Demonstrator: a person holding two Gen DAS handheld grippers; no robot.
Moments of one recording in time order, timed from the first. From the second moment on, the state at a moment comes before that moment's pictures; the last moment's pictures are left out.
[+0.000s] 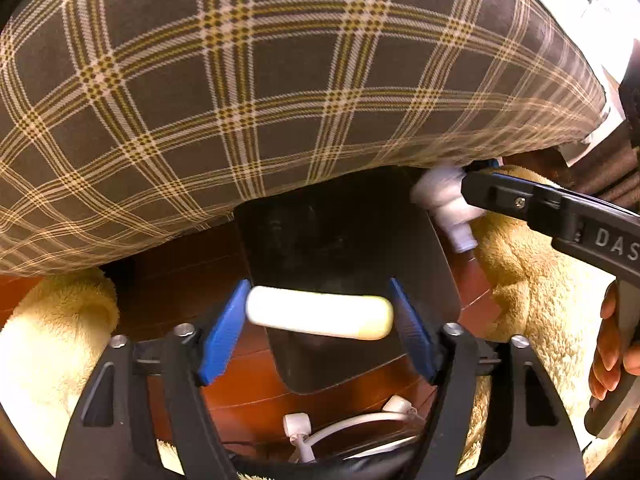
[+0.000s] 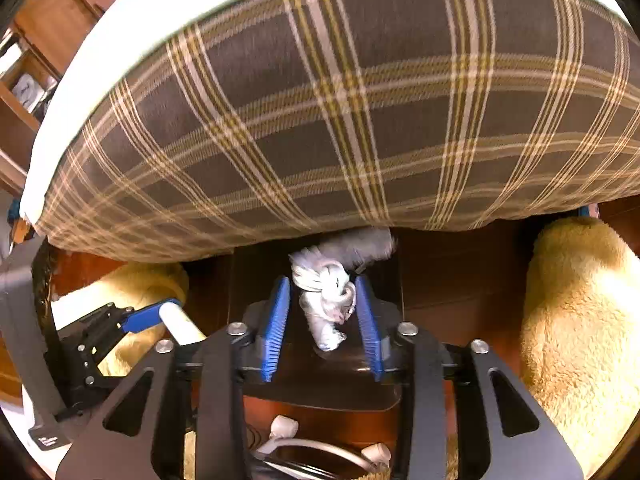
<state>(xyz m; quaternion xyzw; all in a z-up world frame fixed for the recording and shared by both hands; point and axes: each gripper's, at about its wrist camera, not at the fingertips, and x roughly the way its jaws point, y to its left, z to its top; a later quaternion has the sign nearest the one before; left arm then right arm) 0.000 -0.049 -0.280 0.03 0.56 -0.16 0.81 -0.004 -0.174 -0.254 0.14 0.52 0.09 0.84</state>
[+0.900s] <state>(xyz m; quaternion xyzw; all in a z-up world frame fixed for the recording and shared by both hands) 0.016 -0.002 -0.123 0.03 0.41 -0.12 0.90 0.007 -0.247 -0.084 0.11 0.35 0.04 0.93</state>
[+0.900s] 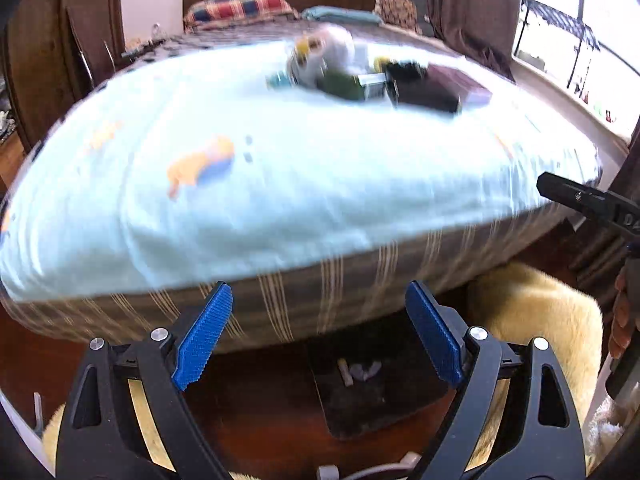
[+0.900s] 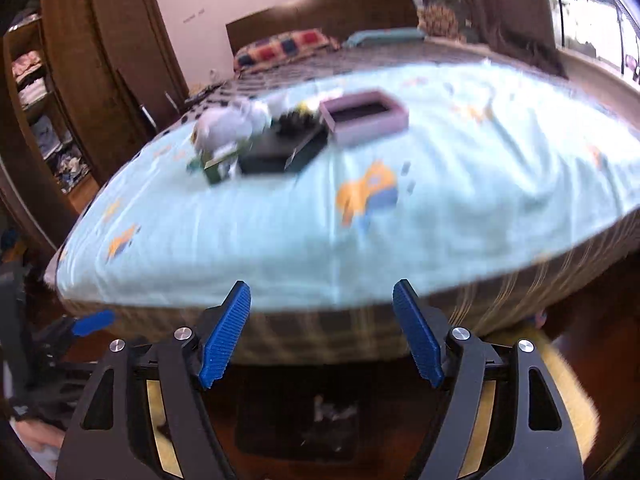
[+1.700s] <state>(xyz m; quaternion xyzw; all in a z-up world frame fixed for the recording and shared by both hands) 0.155 -0.055 -0.114 0.04 0.41 -0.17 0.90 0.141 -0.254 -0.105 0.06 0.36 -0.02 0.93</state>
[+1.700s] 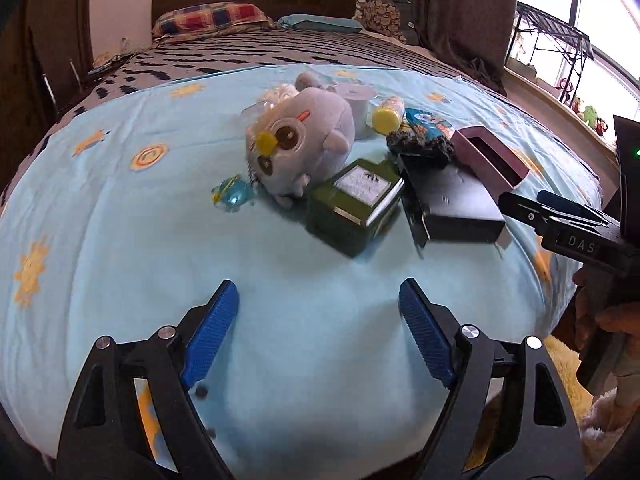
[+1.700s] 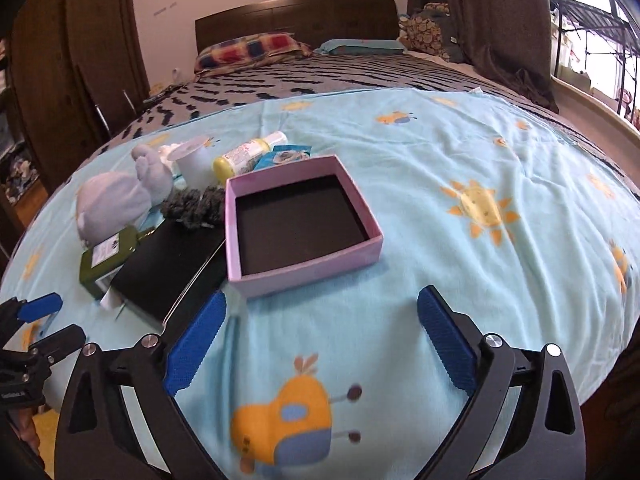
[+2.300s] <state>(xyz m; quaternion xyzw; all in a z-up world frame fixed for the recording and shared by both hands) 0.199 -0.081 -0.115 0.05 0.41 -0.23 0.88 0.178 -0.247 -0.104 0.04 0.37 -0.01 0.93</state>
